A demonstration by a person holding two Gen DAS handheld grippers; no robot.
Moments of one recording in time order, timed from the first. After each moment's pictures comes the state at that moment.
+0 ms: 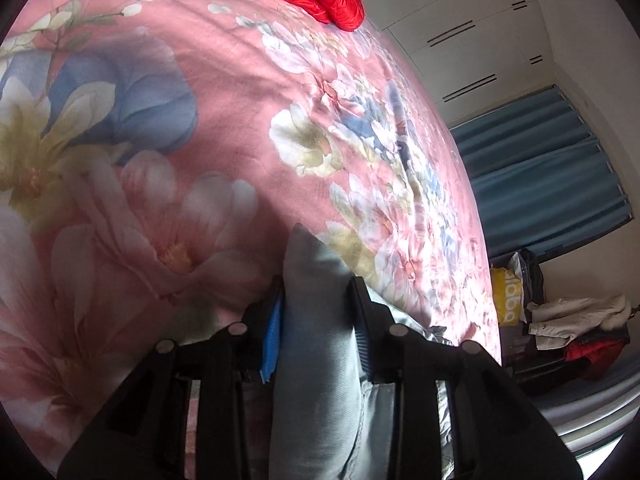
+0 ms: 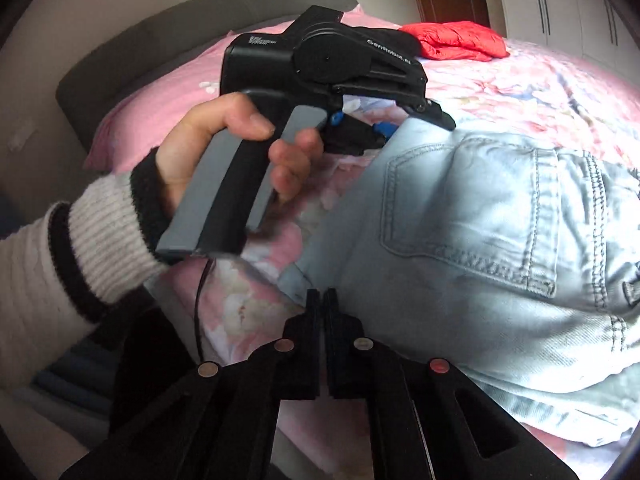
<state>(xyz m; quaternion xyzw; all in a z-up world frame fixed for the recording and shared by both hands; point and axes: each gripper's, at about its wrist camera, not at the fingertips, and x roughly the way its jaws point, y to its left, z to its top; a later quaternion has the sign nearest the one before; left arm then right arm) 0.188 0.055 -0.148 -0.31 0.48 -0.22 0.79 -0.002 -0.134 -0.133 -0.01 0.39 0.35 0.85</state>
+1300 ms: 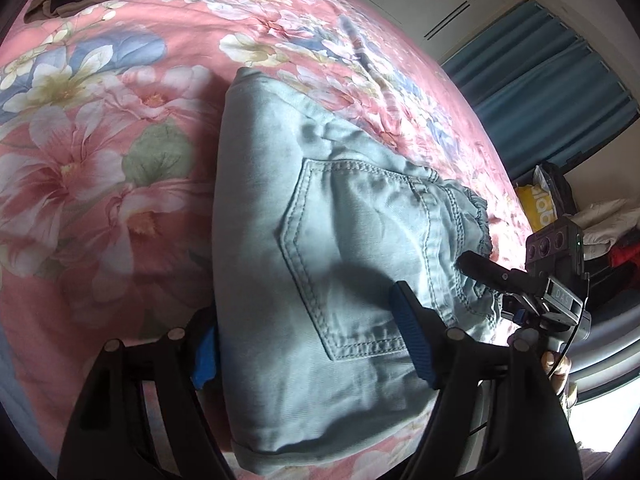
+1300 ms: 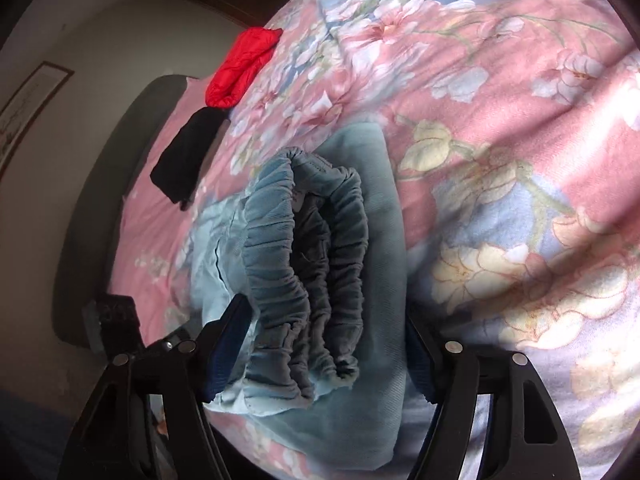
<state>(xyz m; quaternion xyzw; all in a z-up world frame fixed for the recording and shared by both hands) 0.102 0.008 -0.156 -0.17 0.50 -0.25 0.81 0.065 -0.320 -0.146 0.34 0.46 0.21 0.79</state>
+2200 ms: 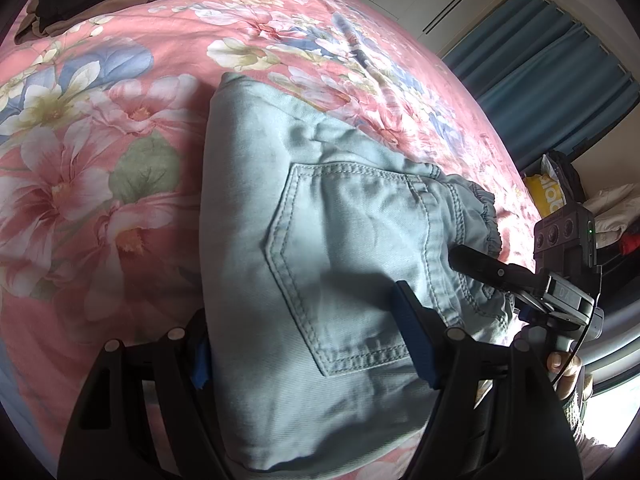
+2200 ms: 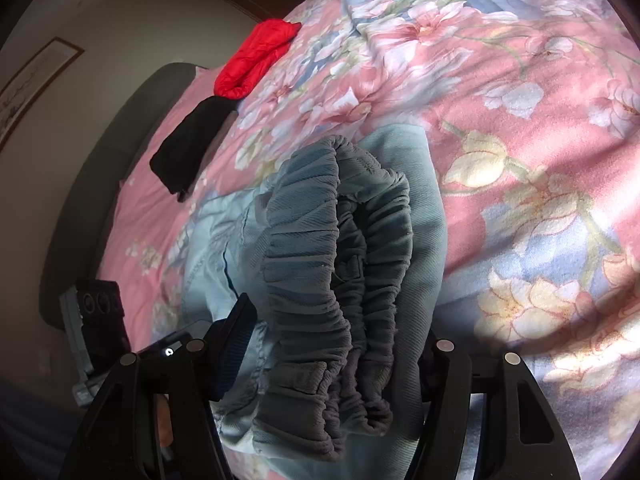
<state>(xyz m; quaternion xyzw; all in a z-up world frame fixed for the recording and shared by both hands) 0.100 0.002 -0.155 -0.15 0.50 -0.25 0.82 0.077 -0.300 -0.147 0.31 0.45 0.21 0.81</state>
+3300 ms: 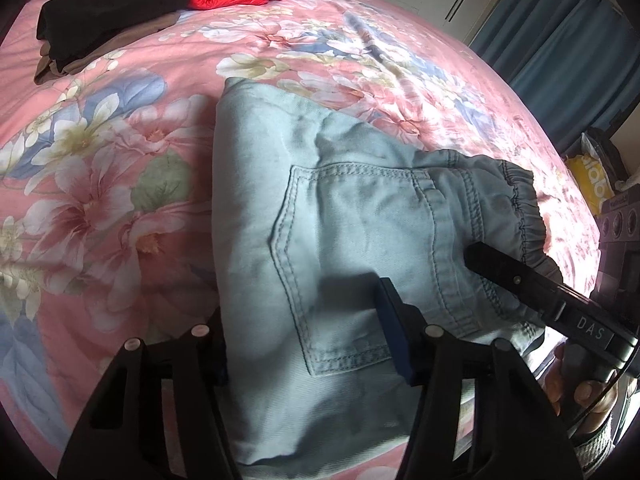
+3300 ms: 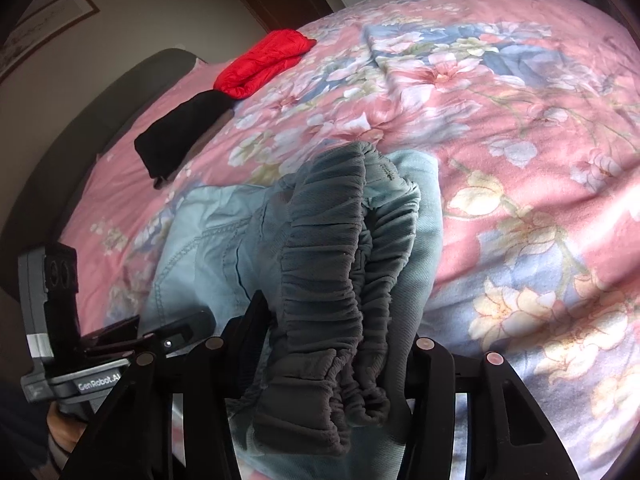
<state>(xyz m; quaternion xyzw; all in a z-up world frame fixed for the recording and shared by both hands) 0.091 -0.021 -0.147 -0.06 0.49 -0.17 0.85 0.057 -0.270 -0.125 0.20 0.42 0.16 0.87</state>
